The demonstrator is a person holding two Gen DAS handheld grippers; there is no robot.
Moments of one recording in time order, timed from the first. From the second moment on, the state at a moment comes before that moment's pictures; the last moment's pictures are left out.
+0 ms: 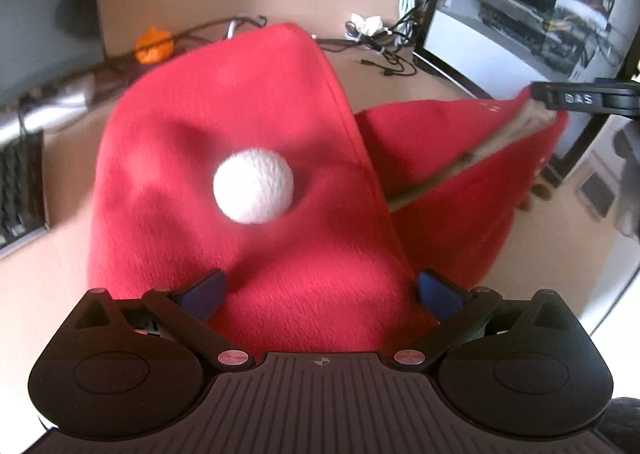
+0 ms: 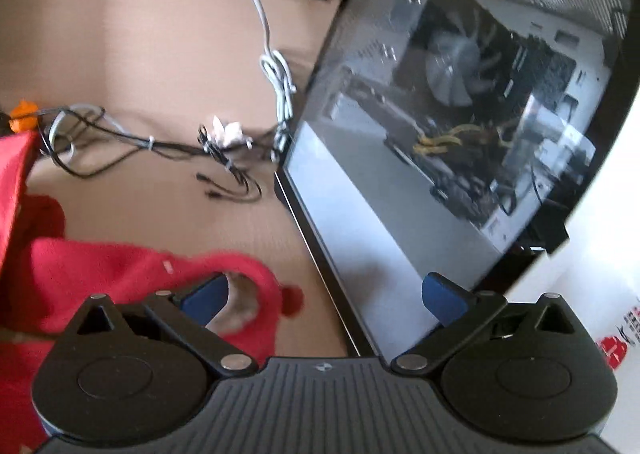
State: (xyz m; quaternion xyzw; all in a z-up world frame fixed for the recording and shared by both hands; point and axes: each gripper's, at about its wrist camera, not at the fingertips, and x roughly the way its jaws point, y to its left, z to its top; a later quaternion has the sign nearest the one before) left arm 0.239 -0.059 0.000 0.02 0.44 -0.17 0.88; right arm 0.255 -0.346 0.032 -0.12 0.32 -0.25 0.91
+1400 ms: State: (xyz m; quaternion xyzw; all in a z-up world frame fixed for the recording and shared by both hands) left arm 0.297 -0.064 0.027 0.03 0.31 -0.11 0.94; right arm 0.238 -0.330 0.056 -0.01 0.21 -0.03 0.98
